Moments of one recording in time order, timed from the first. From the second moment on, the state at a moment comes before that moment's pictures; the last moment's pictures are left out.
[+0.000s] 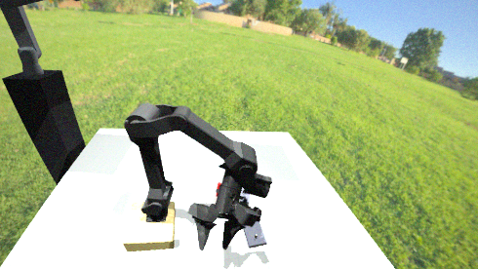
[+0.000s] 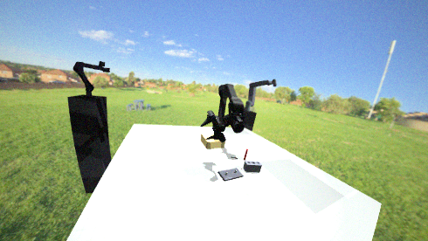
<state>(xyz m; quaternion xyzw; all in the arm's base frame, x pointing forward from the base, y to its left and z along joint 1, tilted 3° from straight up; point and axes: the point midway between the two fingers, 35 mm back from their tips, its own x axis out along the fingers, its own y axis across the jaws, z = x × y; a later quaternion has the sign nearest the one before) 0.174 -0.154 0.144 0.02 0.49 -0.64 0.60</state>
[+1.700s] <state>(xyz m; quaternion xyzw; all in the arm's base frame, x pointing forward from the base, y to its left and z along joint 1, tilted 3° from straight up) 0.160 -0.179 0.157 -0.43 0.58 0.38 0.58</state>
